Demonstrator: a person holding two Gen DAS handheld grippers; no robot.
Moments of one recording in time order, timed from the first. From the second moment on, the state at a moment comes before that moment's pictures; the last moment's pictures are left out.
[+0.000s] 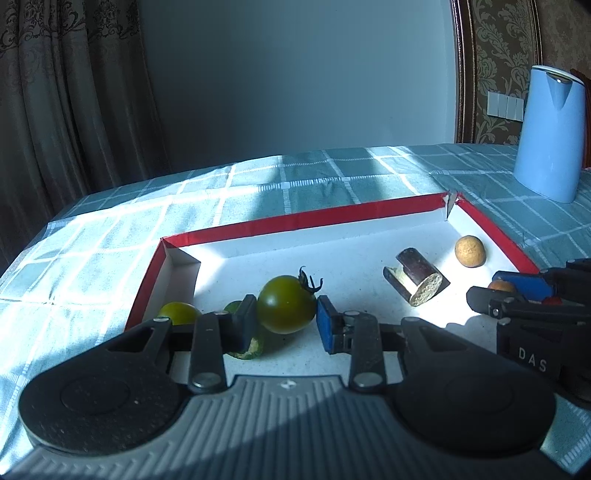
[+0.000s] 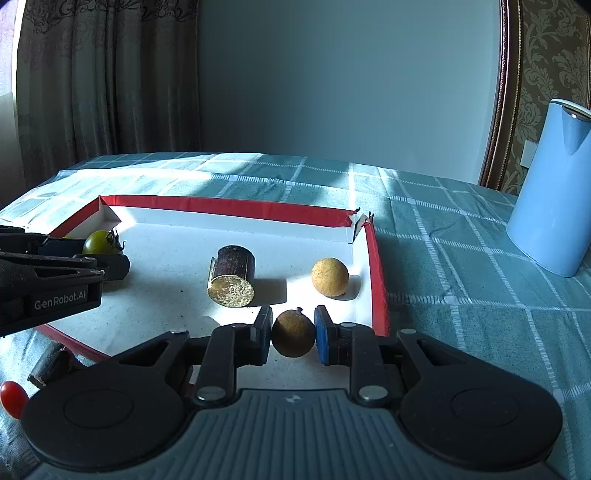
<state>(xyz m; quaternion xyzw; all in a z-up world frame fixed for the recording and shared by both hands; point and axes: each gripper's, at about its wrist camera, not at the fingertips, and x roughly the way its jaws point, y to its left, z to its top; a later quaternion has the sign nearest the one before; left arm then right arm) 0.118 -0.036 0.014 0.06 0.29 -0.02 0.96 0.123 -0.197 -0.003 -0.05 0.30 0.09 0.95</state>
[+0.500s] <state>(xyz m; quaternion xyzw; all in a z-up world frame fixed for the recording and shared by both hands) 0.138 -0.054 0.009 0.09 0.28 -0.02 0.96 0.142 -0.193 -0.011 -0.05 0.32 0.08 0.94</state>
